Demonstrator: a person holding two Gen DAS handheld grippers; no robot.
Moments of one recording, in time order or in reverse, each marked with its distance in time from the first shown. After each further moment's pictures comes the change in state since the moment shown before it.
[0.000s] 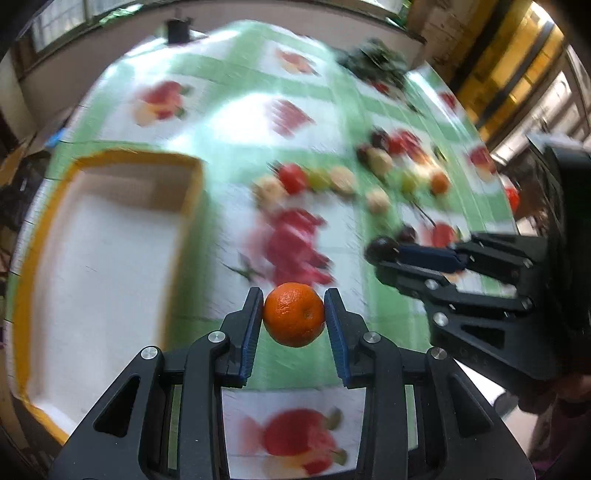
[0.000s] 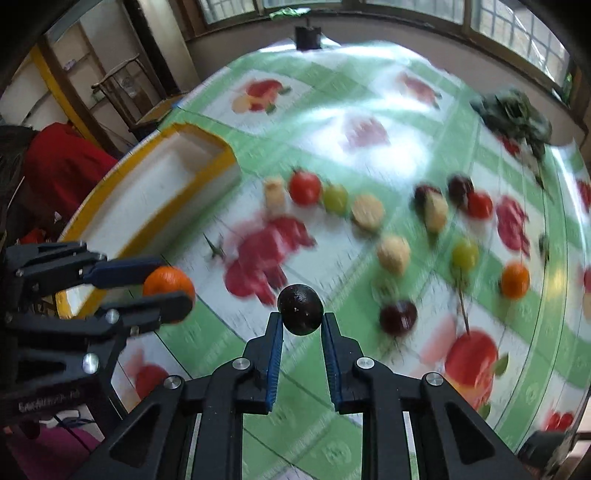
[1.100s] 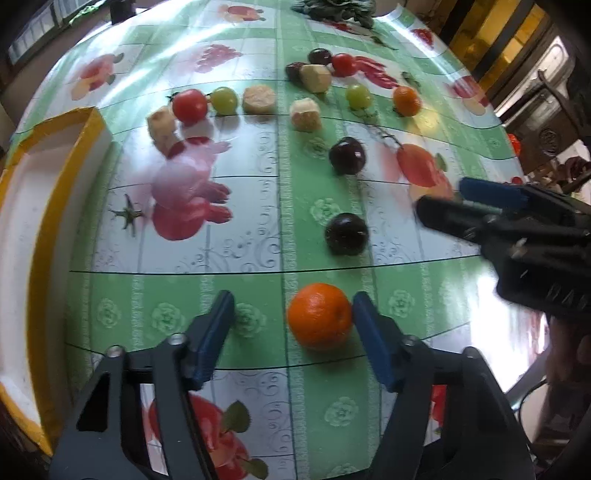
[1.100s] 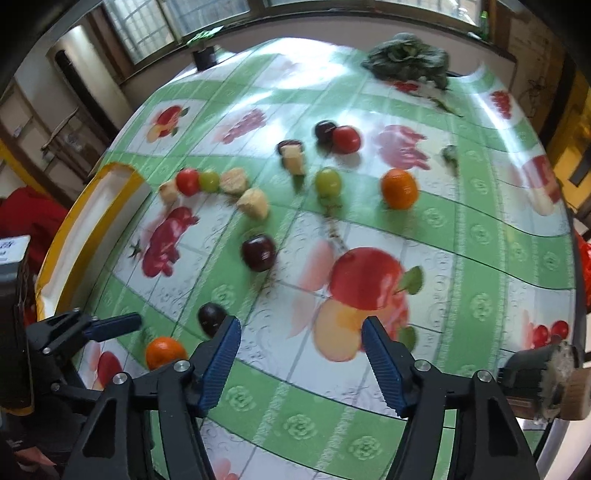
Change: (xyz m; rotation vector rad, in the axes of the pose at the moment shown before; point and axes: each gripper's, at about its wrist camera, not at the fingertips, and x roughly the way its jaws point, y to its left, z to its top) left arm 0.057 -0.090 -0.045 0.099 0.127 -0.014; right arm -0.030 -0.091 -0.074 0.249 -0.024 -0.071
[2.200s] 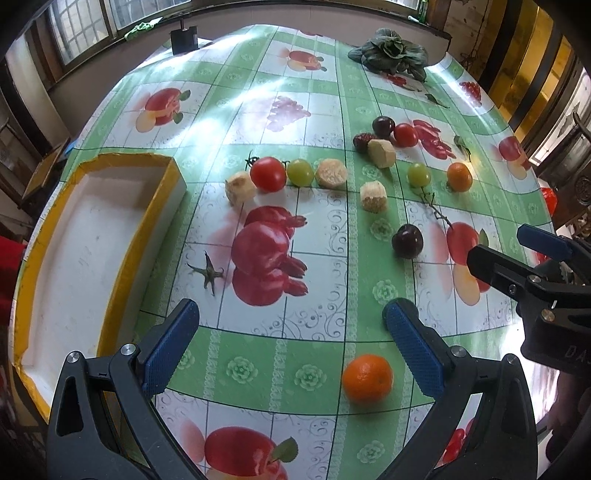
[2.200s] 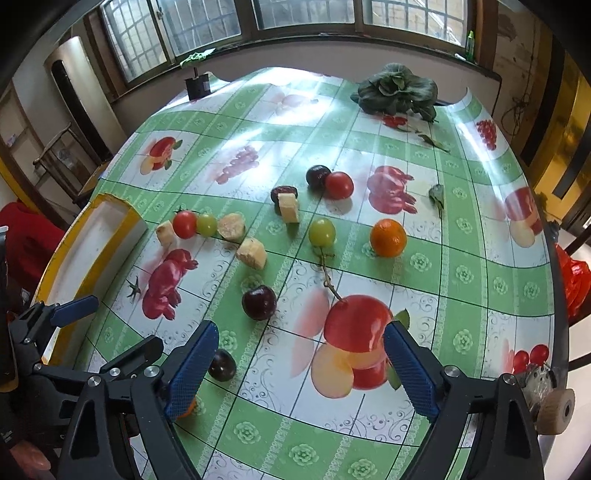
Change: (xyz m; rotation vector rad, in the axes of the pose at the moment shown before) left arm -0.029 0.026 0.029 -0.111 -0.141 0.189; right arm -0.017 0.004 0.022 0.029 -0.099 -0.074
